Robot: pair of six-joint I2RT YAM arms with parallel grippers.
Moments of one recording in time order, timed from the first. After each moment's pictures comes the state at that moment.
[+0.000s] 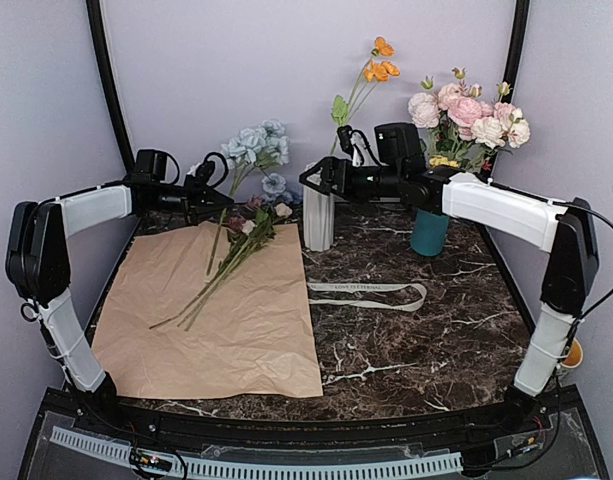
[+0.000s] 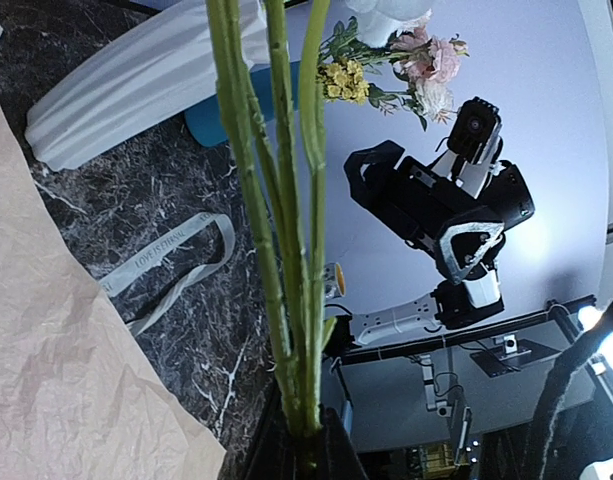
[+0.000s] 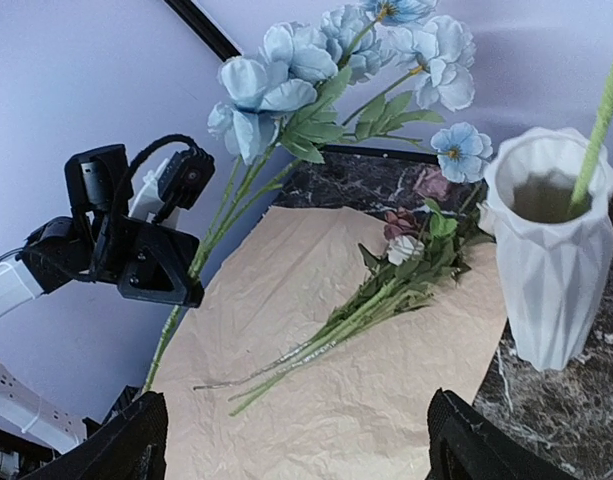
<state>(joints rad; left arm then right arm) -0.15 1.79 1.39 -0.23 1.30 -0.63 0.67 1.78 1.57 -0.14 -0.35 0.52</state>
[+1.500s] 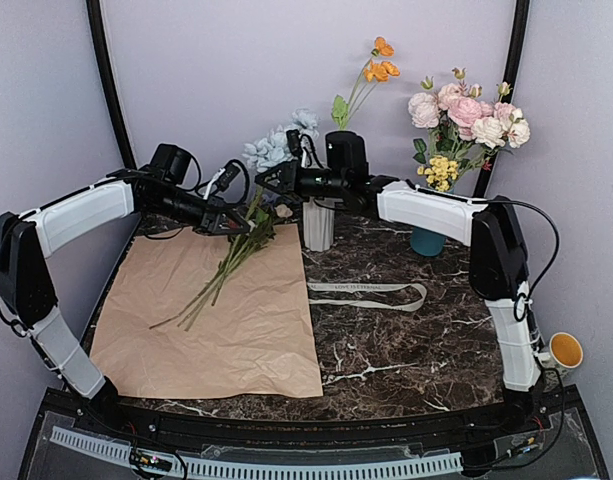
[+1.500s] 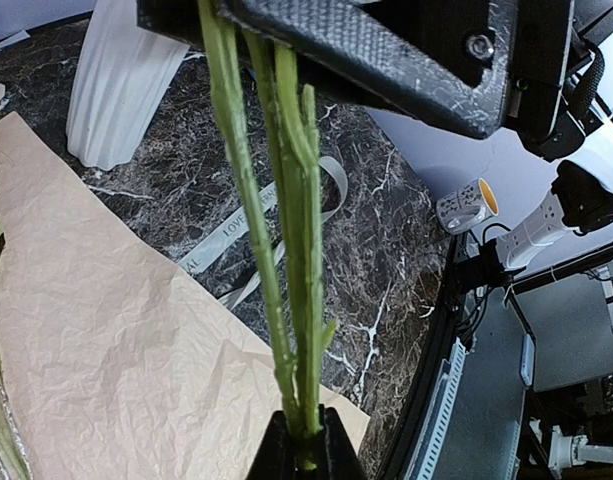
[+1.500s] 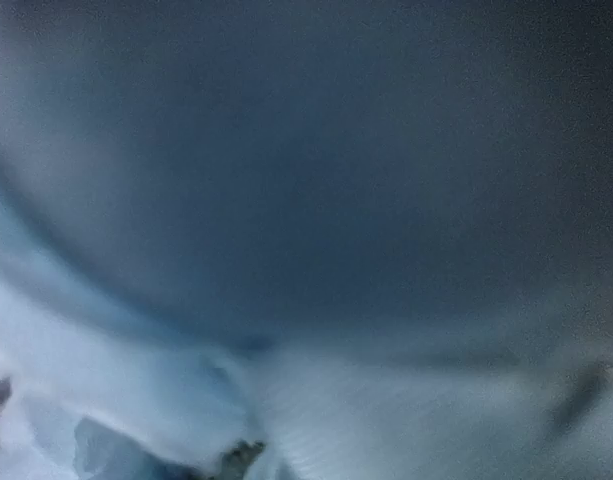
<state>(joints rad) -0.36 1.64 1.42 -0.64 0.86 -0.06 0.74 2.23 1.99 0.12 -0.58 0.71</state>
